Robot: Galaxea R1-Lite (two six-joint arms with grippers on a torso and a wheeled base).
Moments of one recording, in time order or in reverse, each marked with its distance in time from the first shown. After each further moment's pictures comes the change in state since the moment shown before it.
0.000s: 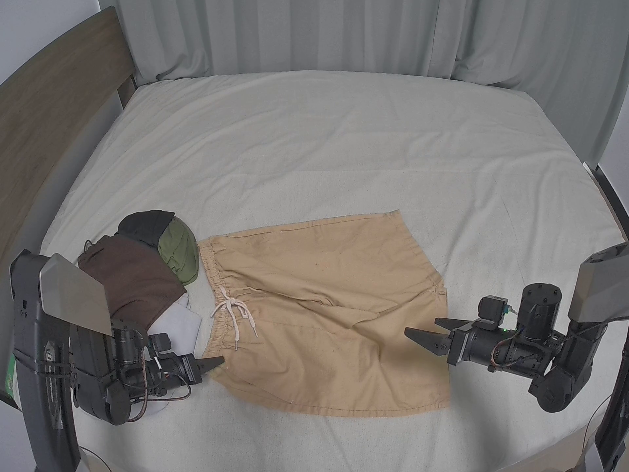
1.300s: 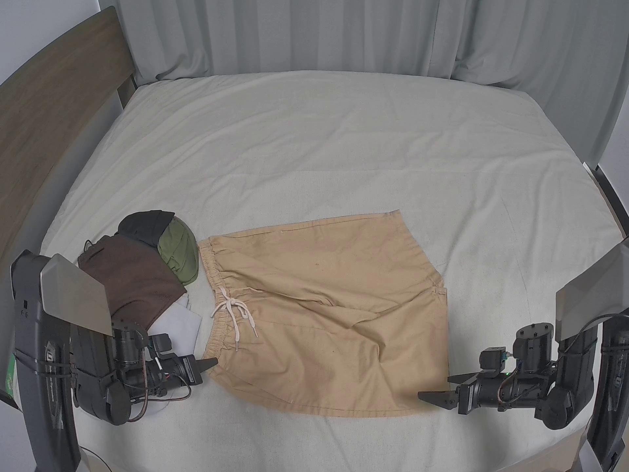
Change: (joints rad) left arm 0.000 0.005 -0.001 0.000 0.001 0.021; right arm -0.068 0.166 0.193 0.003 0.062 -0.153
